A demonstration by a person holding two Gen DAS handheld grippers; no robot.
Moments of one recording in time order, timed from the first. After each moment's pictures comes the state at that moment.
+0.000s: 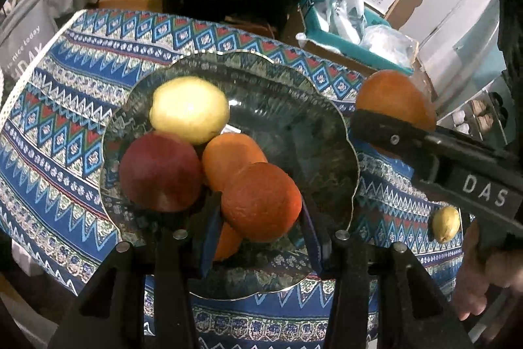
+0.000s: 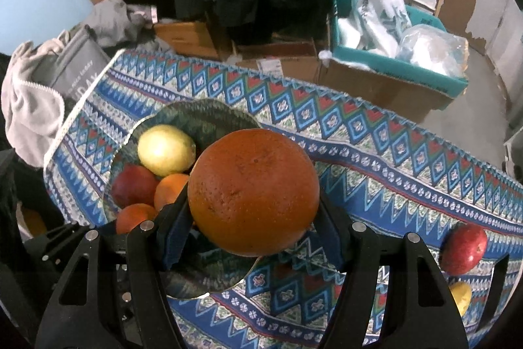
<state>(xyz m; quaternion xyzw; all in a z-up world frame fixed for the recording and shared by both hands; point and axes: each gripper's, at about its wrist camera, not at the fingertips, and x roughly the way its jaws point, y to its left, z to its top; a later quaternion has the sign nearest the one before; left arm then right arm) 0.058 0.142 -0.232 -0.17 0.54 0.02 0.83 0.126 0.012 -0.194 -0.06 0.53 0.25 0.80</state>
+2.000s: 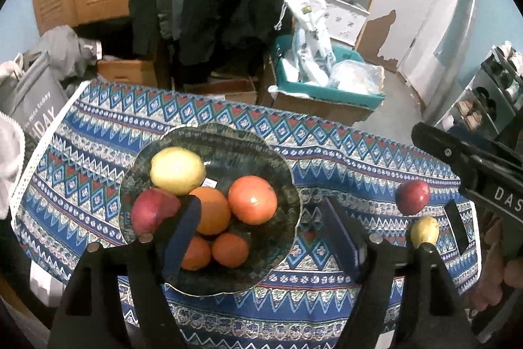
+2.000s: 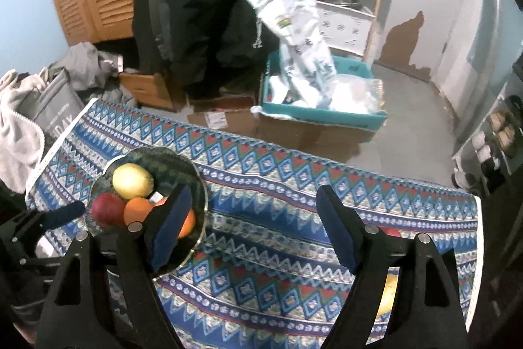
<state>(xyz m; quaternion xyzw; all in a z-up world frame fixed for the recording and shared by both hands) 0.038 0.099 -0.145 -0.10 0.45 0.02 0.89 0.087 -0.068 -0.096 -0.07 0.42 0.16 0.89</state>
